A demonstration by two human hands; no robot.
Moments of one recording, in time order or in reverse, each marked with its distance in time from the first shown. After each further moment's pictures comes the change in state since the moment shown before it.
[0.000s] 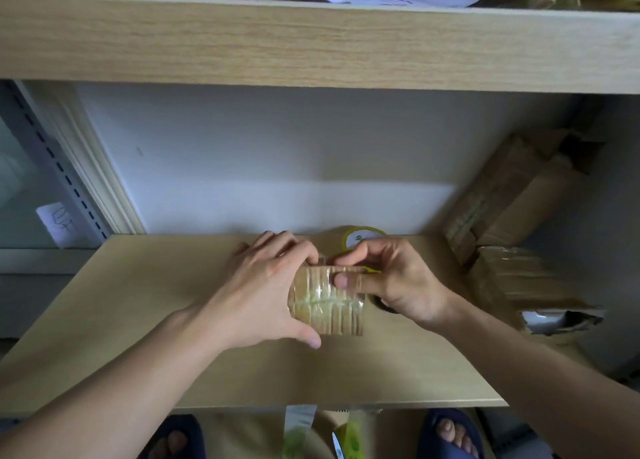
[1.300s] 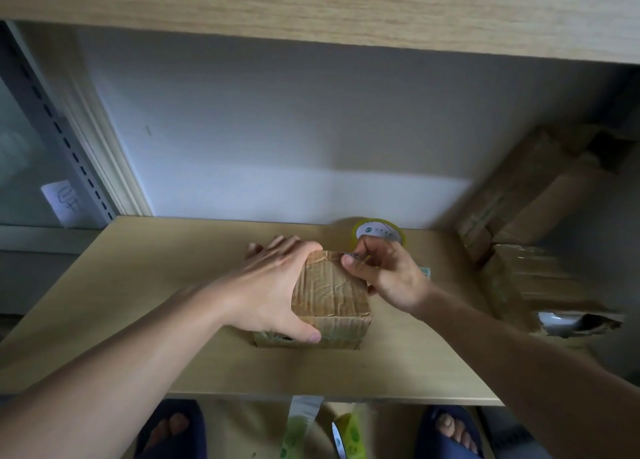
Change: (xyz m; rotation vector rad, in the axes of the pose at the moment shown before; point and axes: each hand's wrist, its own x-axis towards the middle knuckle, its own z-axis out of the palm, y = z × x) left_hand 0.008 -0.024 0.017 -0.104 -0.288 -0.018; right_hand 0.027 0.041 0.002 -0.250 0.076 0.091
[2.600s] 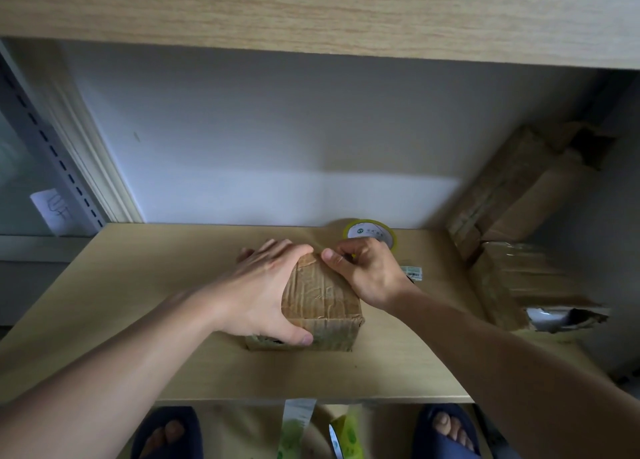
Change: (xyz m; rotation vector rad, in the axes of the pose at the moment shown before) left_hand 0.001 -0.001 0.000 0.008 0.032 0.032; right_hand 0.008 -0.007 0.010 -0.340 0.074 -0.148
